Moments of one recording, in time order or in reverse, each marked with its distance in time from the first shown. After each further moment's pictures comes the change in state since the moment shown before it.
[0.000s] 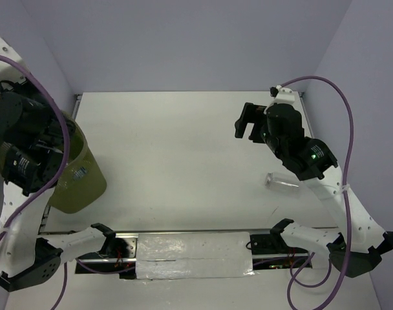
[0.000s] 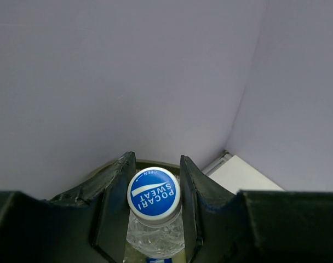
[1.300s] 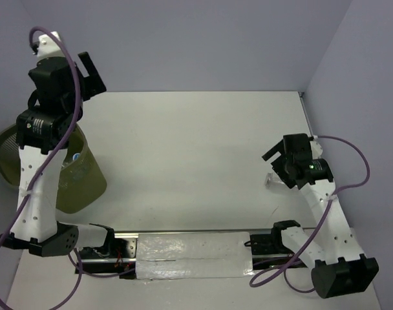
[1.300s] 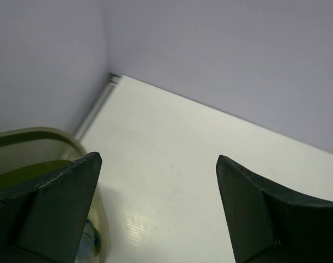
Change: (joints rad) left arm 0.279 0.202 0.163 -0.642 0.772 -0.666; right arm -0.461 -0.128 -0.454 -0.195 -0.147 0.459
